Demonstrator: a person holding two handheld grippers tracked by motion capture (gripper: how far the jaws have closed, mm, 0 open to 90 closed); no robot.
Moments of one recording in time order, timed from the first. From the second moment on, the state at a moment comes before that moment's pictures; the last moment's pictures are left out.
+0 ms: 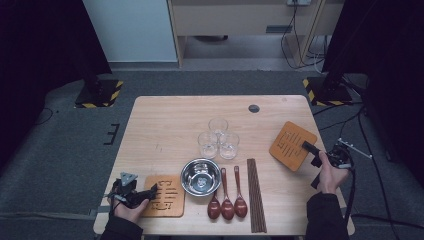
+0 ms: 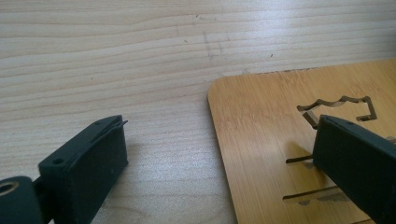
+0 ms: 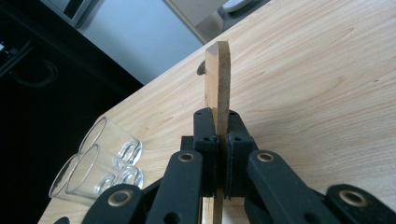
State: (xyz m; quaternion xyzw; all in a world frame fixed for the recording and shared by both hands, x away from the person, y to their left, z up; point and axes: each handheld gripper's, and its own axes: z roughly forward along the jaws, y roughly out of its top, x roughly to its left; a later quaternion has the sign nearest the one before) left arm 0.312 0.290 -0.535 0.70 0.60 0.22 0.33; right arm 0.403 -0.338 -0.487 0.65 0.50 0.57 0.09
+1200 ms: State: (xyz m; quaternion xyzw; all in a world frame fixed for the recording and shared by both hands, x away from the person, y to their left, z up) left arm 0.312 0.290 -0.535 0.70 0.60 0.22 0.33; right arm 0.405 -0.347 -0.517 0.69 0.53 0.48 0.10
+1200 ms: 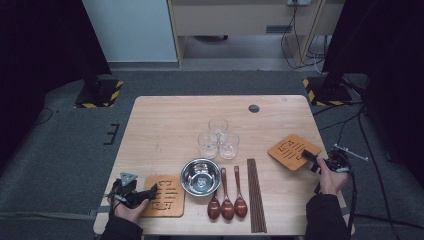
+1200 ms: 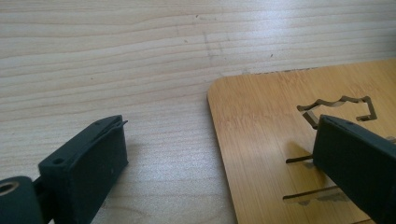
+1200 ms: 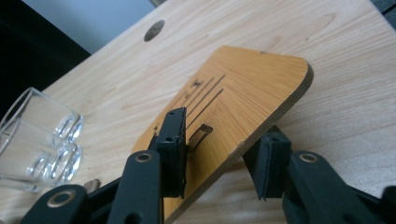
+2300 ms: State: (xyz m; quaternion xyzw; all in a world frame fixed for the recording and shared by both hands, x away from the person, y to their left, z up) left arm 0.312 0.290 -0.535 0.70 0.60 0.22 0.33; right arm 0.403 -0.339 -0.529 0.68 0.59 0.41 0.12
